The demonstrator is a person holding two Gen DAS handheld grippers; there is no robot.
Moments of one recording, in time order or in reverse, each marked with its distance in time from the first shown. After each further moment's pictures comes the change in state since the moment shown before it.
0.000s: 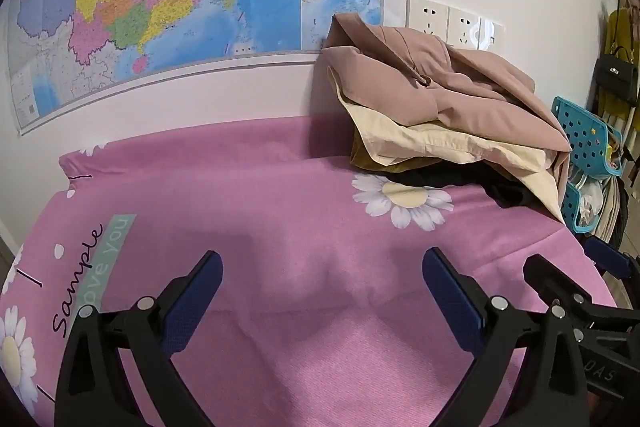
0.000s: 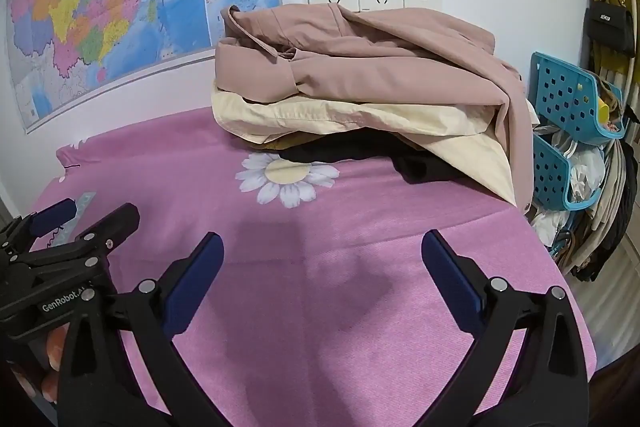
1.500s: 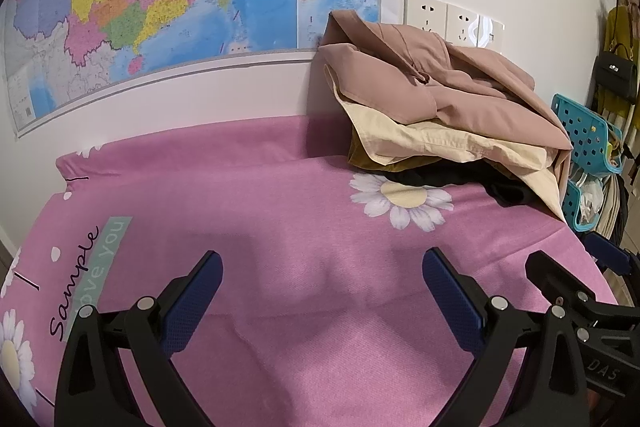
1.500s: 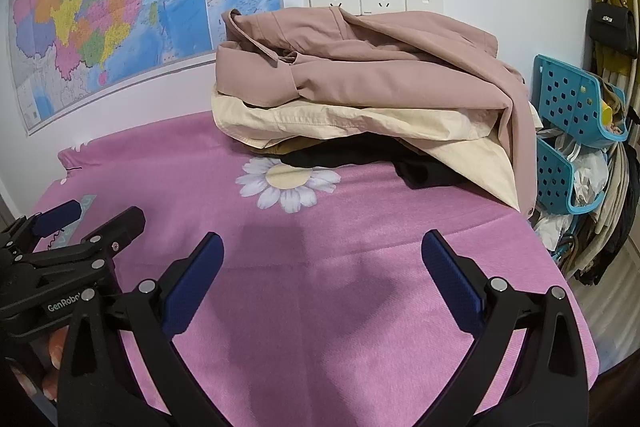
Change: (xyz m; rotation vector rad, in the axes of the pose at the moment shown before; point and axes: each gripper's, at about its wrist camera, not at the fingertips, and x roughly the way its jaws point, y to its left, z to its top) left arm 0.002 -0.006 0.002 0.052 -0.053 0.030; right arm 0.004 0.000 0.000 -0.005 -0.017 0.008
